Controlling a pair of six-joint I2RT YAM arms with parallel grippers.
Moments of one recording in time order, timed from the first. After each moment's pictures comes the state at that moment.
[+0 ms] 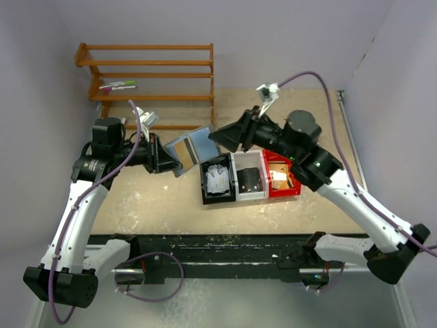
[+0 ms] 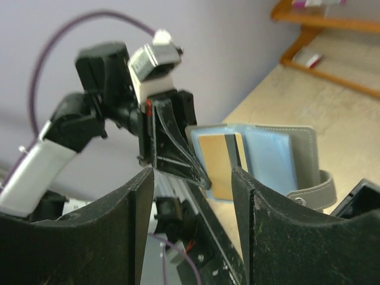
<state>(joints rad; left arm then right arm) -0.14 1.00 1.11 -0.68 0.97 -0.24 0.73 1.12 1.27 -0.08 -0.29 0.67</state>
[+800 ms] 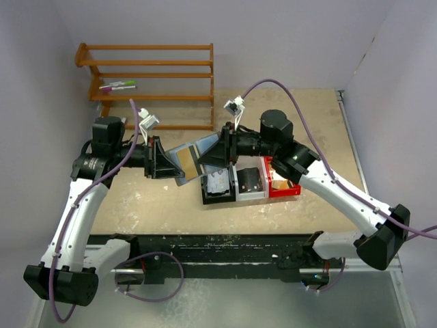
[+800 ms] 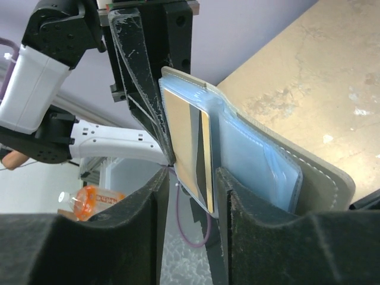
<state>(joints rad) -0.14 1.01 1.13 -0.71 1.27 -0.20 0.75 1.29 1.25 -0.10 -0.64 0.62</state>
